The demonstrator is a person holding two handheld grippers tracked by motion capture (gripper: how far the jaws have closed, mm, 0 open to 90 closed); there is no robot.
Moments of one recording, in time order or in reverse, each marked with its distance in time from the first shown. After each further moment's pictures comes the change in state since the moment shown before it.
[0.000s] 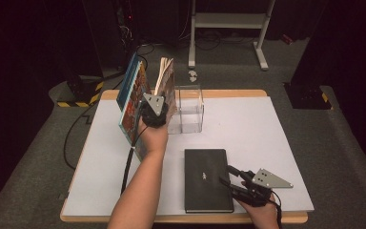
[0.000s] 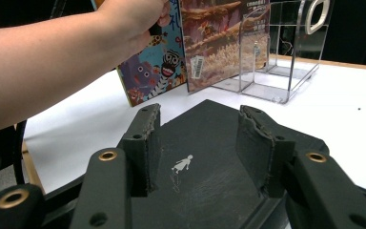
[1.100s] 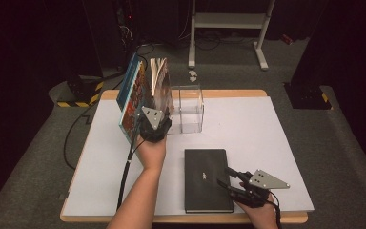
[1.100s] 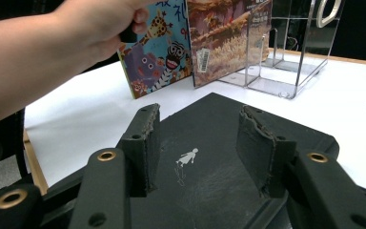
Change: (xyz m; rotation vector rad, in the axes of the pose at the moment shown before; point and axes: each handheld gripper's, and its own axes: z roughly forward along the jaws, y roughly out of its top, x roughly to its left) left arm -0.002 -0.014 -0.044 0.081 -0.074 -0.010; right arm 0.002 -0.003 0.004 0.027 0.012 -0.022
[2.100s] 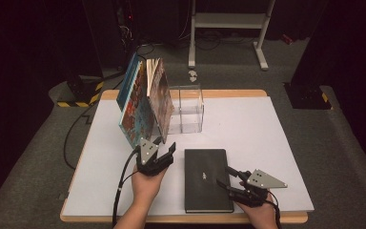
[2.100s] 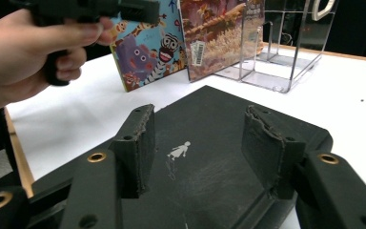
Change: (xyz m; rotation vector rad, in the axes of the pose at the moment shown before) left arm -0.002 -0.059 -0.067 0.107 -0.293 -0.047; right arm -0.002 -0.004 0.004 0.022 -0.026 -0.015
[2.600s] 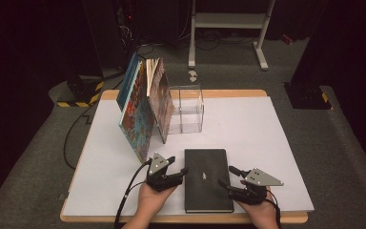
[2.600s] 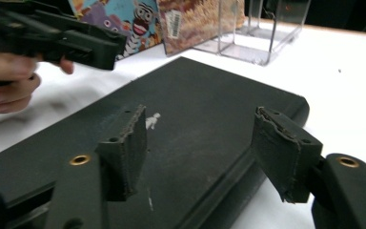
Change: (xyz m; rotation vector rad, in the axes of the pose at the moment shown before) left arm -0.024 -0.041 0.009 0.171 -0.256 -0.013; right arm -0.011 -0.012 0.007 0.081 -0.071 0.011
